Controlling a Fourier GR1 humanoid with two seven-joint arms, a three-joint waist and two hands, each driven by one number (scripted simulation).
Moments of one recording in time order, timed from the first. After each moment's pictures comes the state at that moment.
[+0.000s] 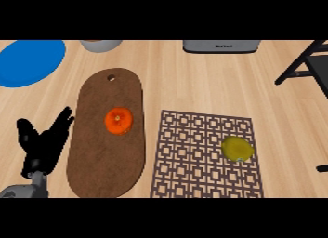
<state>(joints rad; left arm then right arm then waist) -0.04 0.28 -0.03 -1.38 0.24 0.08 0.23 -1.10 -0.60 -0.67 -1.10 1.57 0.04 1.00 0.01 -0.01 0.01</state>
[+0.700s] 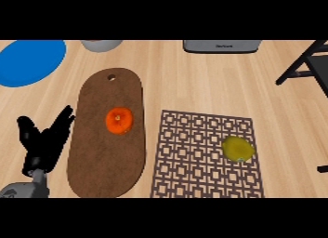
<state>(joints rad) -0.06 0.28 -0.02 -1.38 0.23 0.07 0.25 -1.13 -0.58 -0.73 -1.25 1.50 -0.28 1.00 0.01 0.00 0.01</state>
